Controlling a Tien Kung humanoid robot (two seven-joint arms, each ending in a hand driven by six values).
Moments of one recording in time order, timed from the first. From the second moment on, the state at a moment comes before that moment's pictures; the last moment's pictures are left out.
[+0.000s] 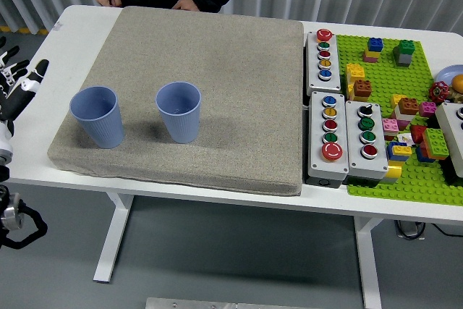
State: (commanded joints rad) left arm -0.07 0.37 -1.47 -1.42 1.00 0.36 -0.25; right arm 0.18 -0.10 1.22 0.18 -0.61 -0.18 -0.20
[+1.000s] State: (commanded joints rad) left arm -0.29 0.47 -1.55 -1.18 0.49 0.26 -0.31; right arm 0.19 -0.11 1.20 0.18 -0.59 -0.18 -0.20
